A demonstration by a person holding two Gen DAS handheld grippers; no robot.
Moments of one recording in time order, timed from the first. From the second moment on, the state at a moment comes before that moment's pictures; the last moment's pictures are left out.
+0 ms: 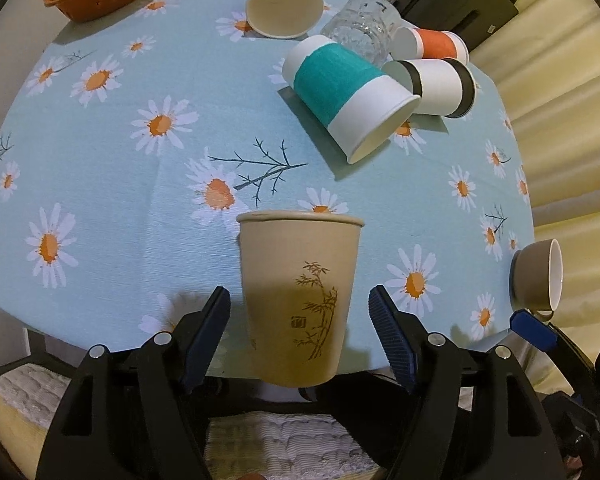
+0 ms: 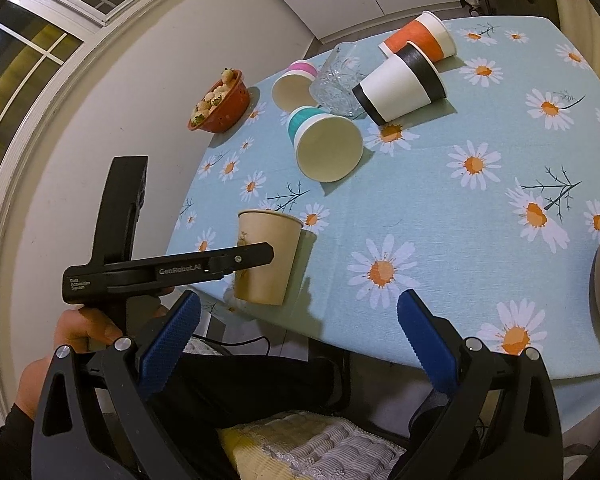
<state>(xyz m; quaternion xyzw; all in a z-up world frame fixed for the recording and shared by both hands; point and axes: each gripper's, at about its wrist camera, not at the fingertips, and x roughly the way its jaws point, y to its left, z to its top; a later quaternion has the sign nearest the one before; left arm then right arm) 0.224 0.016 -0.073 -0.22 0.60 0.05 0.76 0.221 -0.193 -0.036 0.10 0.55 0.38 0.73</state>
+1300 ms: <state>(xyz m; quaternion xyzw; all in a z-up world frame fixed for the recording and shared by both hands) 0.078 0.069 -0.073 -0.37 0.45 -0.01 0.82 0.257 -0.064 -0.102 0.01 0.67 0.31 0.68</state>
